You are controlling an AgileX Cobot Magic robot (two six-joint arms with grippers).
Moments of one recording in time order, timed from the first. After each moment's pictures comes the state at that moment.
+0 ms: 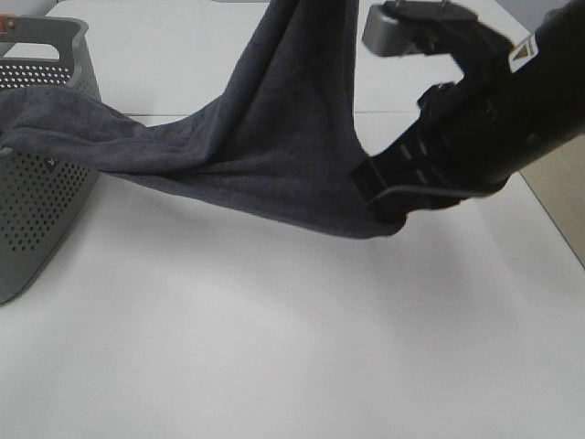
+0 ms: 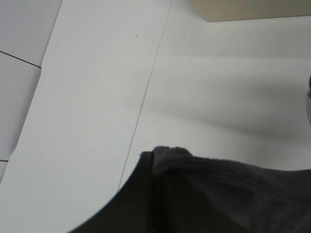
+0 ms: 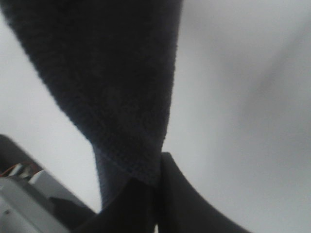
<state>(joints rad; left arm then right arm) -0.86 1.90 -2.26 0.22 1.13 0.54 0.57 1.37 -0.98 0.13 0.71 -0.02</state>
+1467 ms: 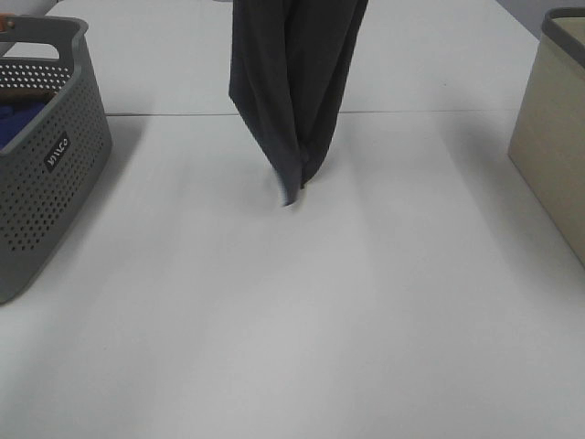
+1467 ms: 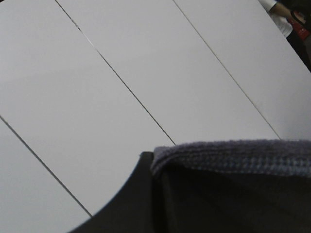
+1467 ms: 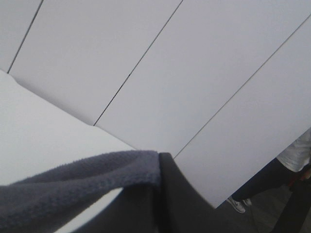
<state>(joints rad) -0.52 1.96 -2.26 0.25 0.16 0.44 0.57 1.70 -2.03 -0.97 0.69 0.22</state>
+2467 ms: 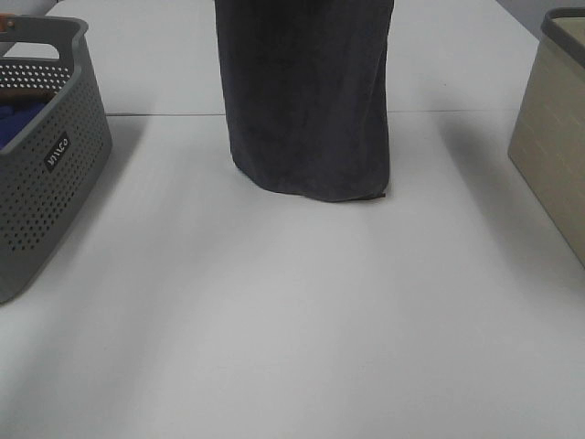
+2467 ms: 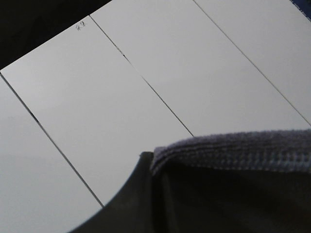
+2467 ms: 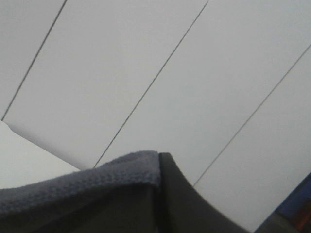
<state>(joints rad) -0.40 2.06 -2.26 0.27 -0.16 0.45 0.55 1.80 -2.07 -1.14 0.51 0.40</state>
